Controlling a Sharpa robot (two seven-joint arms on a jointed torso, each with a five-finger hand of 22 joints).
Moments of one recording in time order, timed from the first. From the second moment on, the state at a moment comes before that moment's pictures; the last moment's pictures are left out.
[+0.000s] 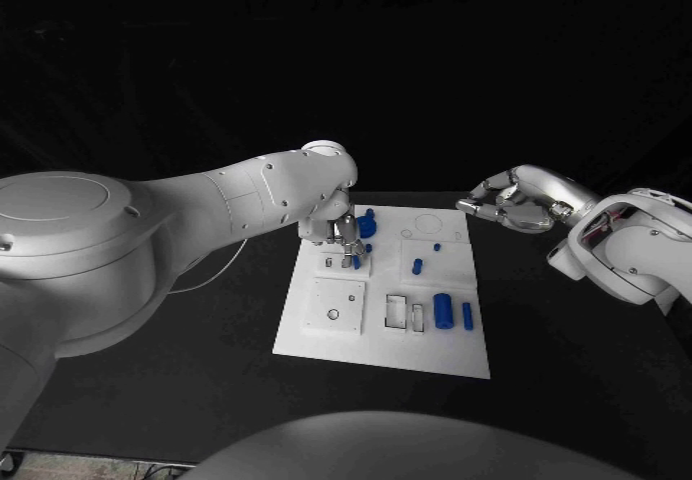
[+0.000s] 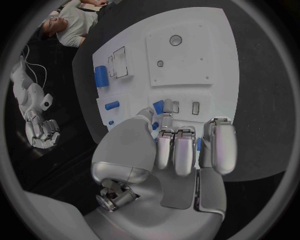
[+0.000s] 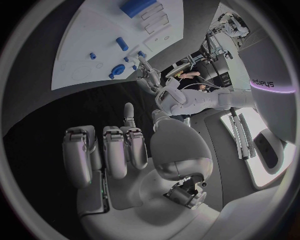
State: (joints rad) left arm 1.33 -0.23 -0.22 0.80 -0.80 0.52 -0.70; left_hand 1.19 0.07 0.01 0.24 0.35 1.11 0.06 0.16 0.33 1.47 -0.01 1.57 1.31 1.47 -0.06 1.57 1.31 0.02 1.47 0.05 1.43 1.31; right arm 1.36 -0.98 -0.24 1.58 -1.15 -0.35 0.13; right_hand 1.01 0.09 -0.03 0.29 0.37 0.87 0.09 0.34 0.78 1.47 0.02 1.57 1.31 1.46 -0.03 1.57 1.31 0.01 1.47 0.08 1.54 1.31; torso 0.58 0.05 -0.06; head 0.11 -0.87
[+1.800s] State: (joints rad) left arm 1.35 -0.41 -0.20 1.08 -0.91 0.36 -0.70; left_hand 1.33 -0.01 0.20 0.12 0.35 1.12 0.05 0.20 0.49 1.46 -0.03 1.57 1.31 1.47 -0.07 1.57 1.31 0.02 1.47 0.04 1.42 1.31; right arm 1.34 -0.99 -0.24 1.57 -1.14 -0.35 0.13; right_hand 1.00 0.11 -0.07 0.29 0.31 0.87 0.09 0.34 0.80 1.47 0.02 1.57 1.31 1.47 -0.03 1.57 1.31 0.01 1.46 0.08 1.53 1.31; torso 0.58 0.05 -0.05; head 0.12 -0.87
